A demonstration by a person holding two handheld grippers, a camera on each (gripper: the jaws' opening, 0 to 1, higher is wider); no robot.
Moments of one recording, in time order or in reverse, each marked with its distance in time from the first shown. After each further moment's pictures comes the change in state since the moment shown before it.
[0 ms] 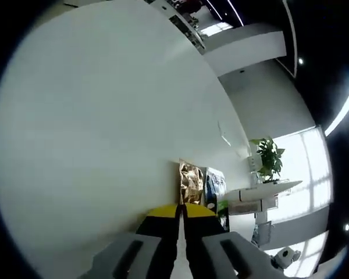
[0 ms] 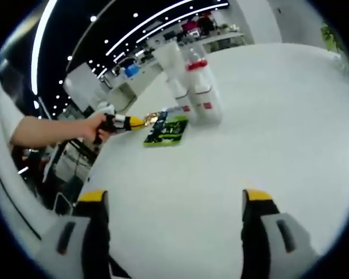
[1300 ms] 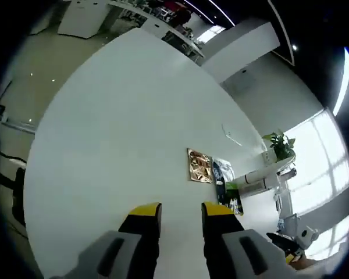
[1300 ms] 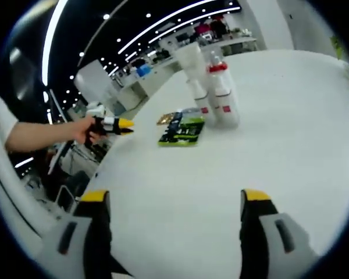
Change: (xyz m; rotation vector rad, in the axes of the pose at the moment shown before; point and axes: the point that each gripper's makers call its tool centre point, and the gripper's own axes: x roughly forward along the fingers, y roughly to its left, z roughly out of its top) left arm -0.101 0.020 -0.028 0.179 -0.131 0.159; right arm 0.005 0.028 -0.001 -0.070 -0.008 0.079
